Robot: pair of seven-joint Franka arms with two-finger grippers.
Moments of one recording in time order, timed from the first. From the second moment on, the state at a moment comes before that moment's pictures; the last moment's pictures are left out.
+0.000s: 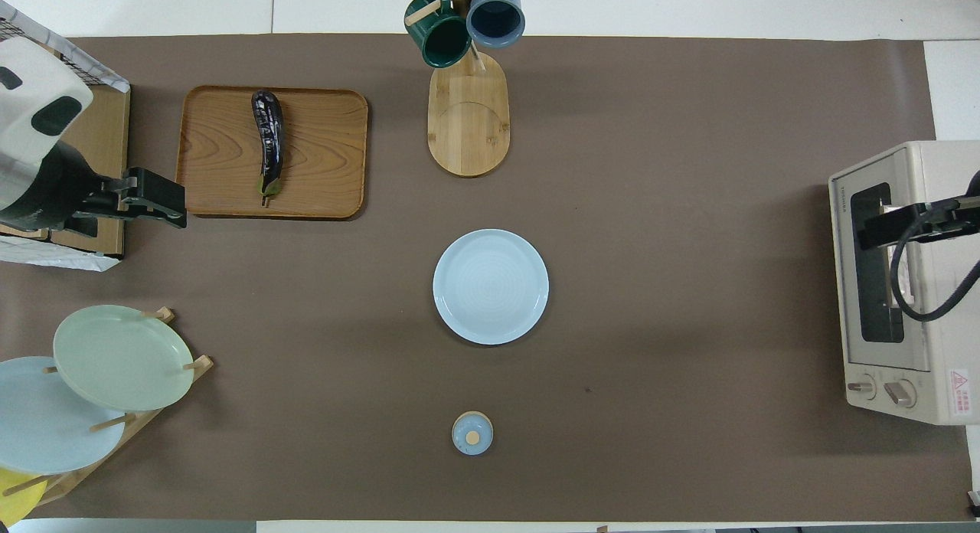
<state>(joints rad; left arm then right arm) -0.07 0.04 -0.11 -1.53 -0.02 1.50 -0.20 0.09 -0.04 -0.15 -1.67 0.00 1.57 -0.16</state>
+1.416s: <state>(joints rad) -0.07 0.04 -0.11 -1.53 -0.02 1.50 -0.20 -0.01 -0.04 -0.17 -1.95 -0.12 1.90 -0.18</state>
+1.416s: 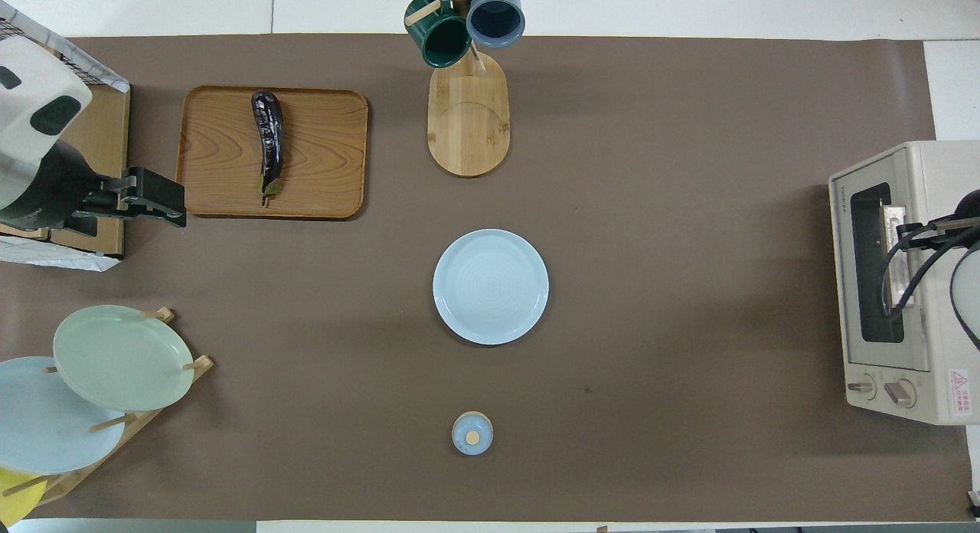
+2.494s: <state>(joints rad) -0.07 0.09 -0.11 -1.57 -0.02 1.67 -0.20 0.12 -0.02 -0.15 -2.08 -0.17 2.01 0.08</state>
